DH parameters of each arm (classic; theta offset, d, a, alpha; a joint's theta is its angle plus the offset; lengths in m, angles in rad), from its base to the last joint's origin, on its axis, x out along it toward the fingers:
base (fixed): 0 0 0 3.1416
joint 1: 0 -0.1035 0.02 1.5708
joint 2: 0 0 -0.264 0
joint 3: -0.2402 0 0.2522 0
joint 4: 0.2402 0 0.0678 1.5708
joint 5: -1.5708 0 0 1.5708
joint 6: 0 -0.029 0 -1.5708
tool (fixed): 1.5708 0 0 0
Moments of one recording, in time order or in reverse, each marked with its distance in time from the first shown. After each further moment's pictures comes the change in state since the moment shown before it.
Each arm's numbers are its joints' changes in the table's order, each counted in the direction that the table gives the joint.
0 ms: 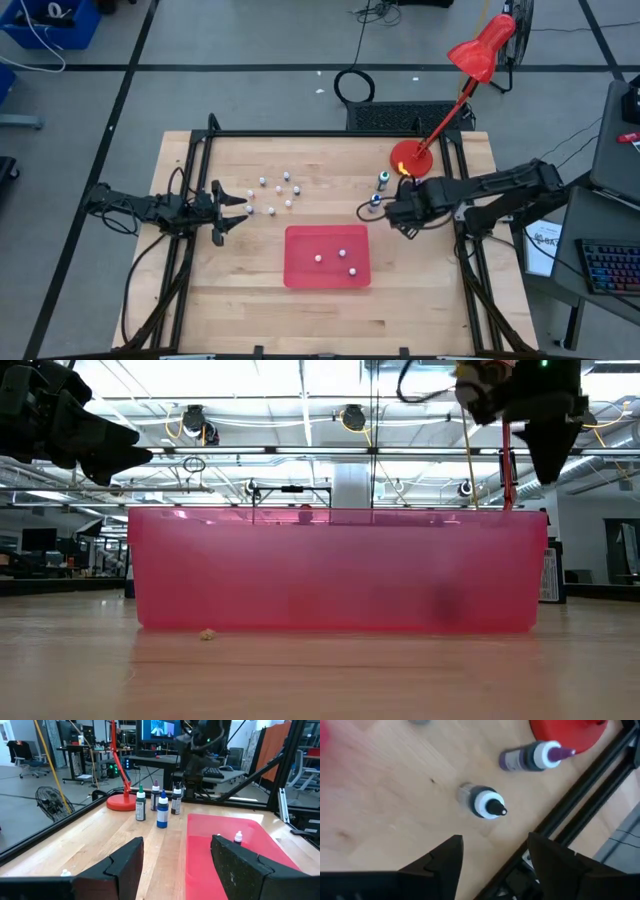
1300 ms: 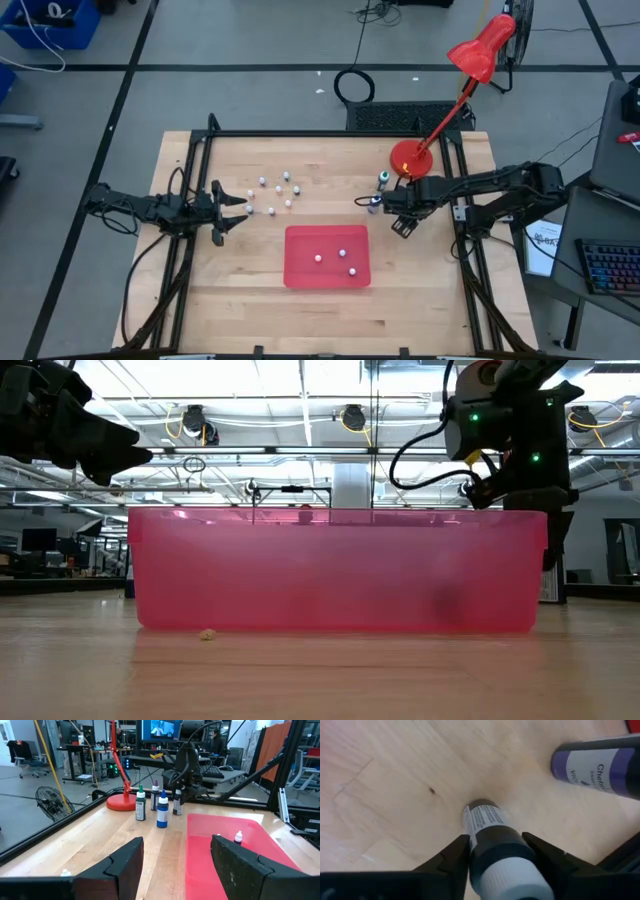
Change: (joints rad) left arm 0.000 0.000 0.000 0.000 0.000 0.000; right arm 0.221 -0.009 0.395 -0.535 0.160 0.278
